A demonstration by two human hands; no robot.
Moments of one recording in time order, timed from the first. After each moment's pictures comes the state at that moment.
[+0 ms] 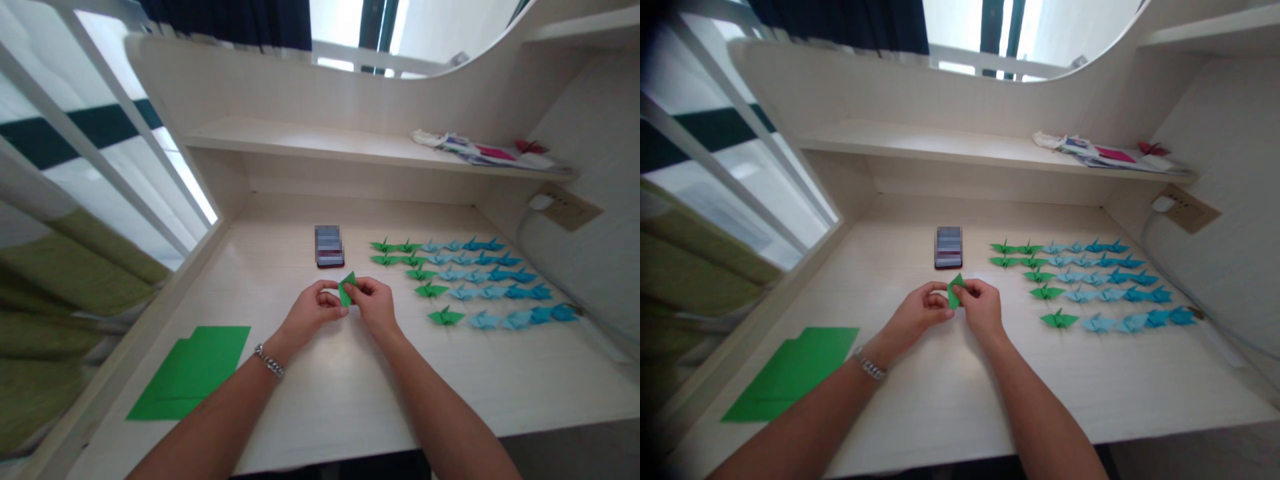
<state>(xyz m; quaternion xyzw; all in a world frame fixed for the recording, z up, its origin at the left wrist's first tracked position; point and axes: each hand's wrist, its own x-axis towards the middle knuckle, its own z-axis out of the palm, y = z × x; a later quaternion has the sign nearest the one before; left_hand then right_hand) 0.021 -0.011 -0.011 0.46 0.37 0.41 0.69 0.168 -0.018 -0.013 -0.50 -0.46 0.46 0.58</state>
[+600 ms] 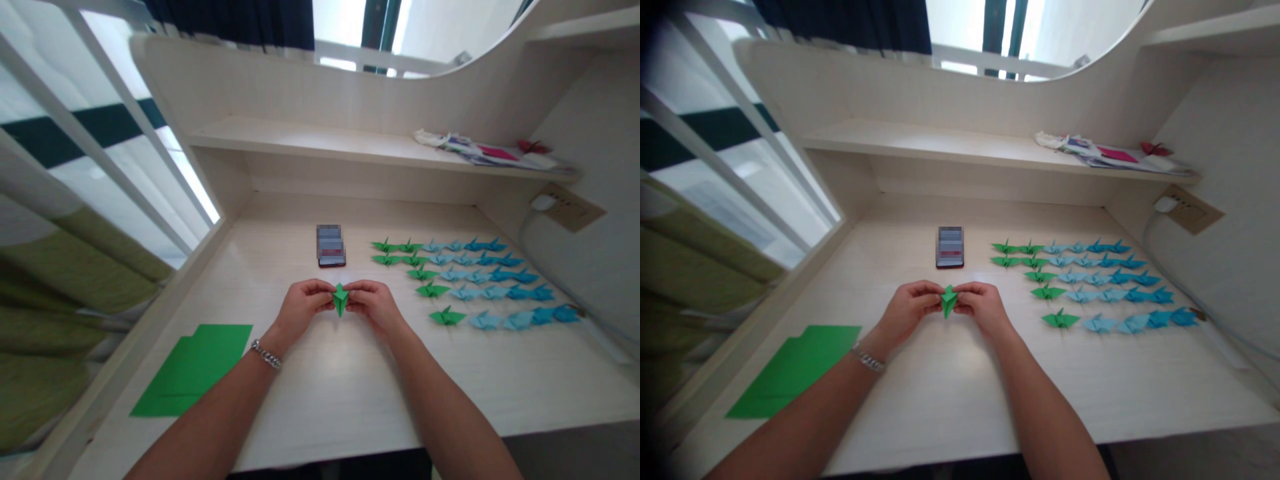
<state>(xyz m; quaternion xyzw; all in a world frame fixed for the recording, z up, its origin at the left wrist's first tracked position) 0.014 -0.003 -0.003 0.41 0.40 0.46 0.68 0.178 -0.018 -0.005 -0.44 -0.36 0.65 0.51</state>
